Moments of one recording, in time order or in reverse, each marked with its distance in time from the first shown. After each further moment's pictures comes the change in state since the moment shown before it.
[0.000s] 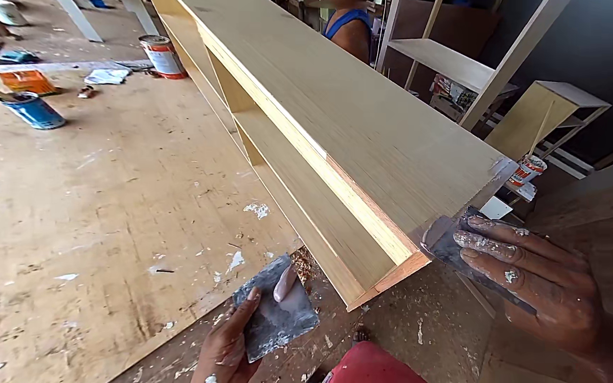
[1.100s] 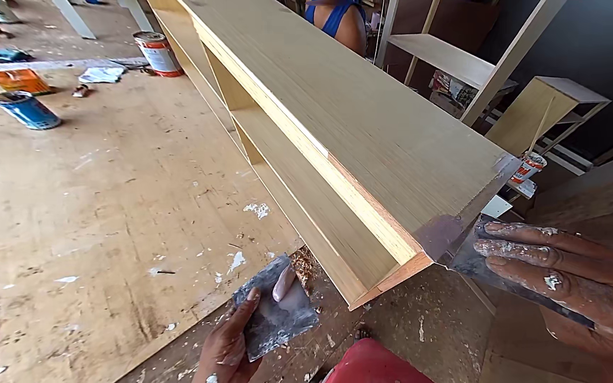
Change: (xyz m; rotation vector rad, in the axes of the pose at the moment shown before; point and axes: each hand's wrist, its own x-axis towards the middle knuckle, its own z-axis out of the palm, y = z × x) left_hand 0.008 0.001 -0.008 -0.016 -0.029 0.005; right_hand 0.007 0.001 -0.026 0.097 -0.048 -0.012
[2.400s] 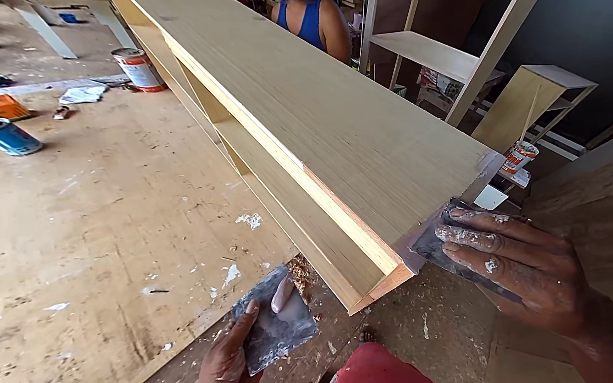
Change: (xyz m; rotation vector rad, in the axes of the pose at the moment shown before) left_hand 0.006 -0.010 0.007 0.016 -0.045 -0.013; right_hand 0.003 0.016 0.026 -0.092 0.047 -0.009
